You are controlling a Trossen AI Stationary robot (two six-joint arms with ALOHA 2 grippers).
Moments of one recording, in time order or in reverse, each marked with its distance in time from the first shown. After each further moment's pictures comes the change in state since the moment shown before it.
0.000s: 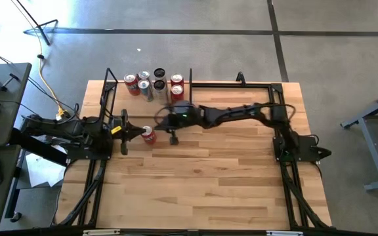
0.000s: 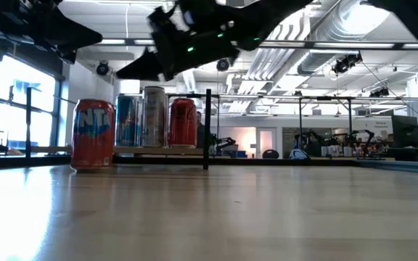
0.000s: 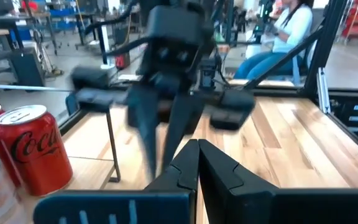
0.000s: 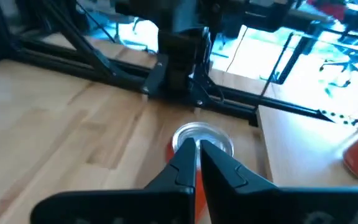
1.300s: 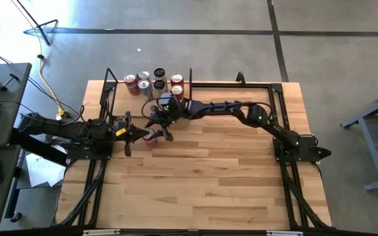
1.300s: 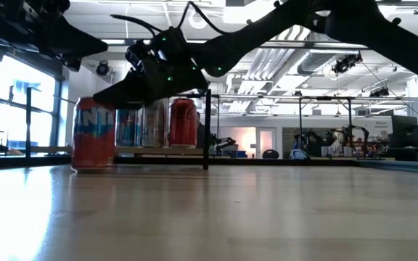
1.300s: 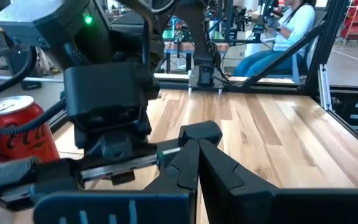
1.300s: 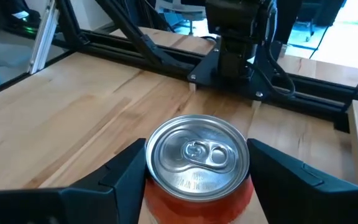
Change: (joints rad) left arm -0.001 0.071 -0.055 0.126 0.002 -0.011; right arm -0.098 0.332 0.430 -0.222 -0.427 -0.013
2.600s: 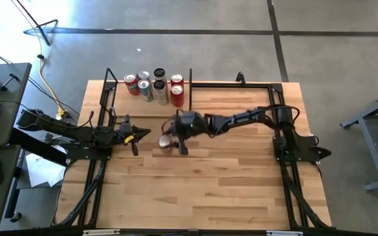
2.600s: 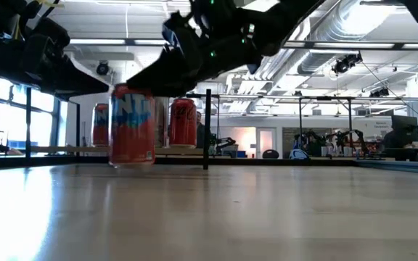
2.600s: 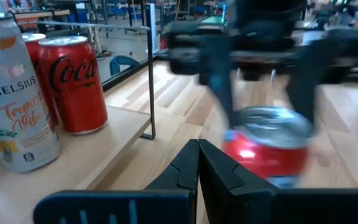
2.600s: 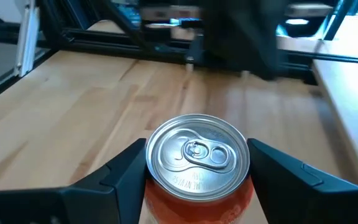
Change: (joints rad) left arm -0.058 0.095 -0.196 0.231 -0.263 -0.066; right arm 0.145 -0.411 -0.653 0.300 0.378 0.161
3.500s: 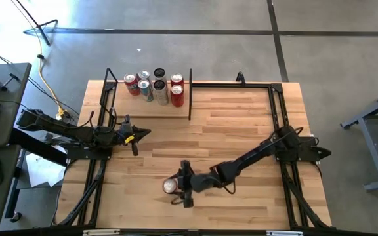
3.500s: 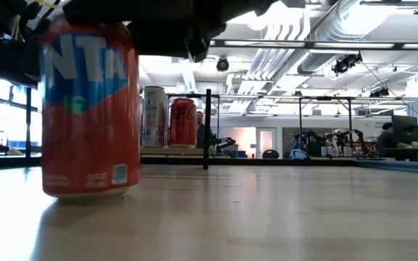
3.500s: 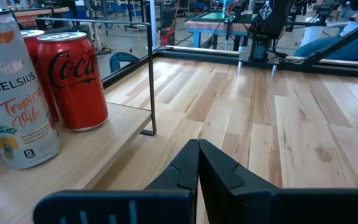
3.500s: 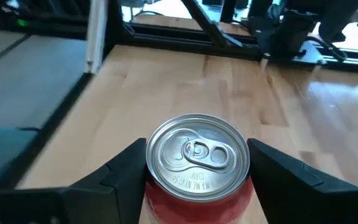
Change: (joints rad) left arm 0.000 0.000 0.000 -0.014 0.000 0.000; right arm 0.504 0.027 0.002 -0.003 0.609 0.213
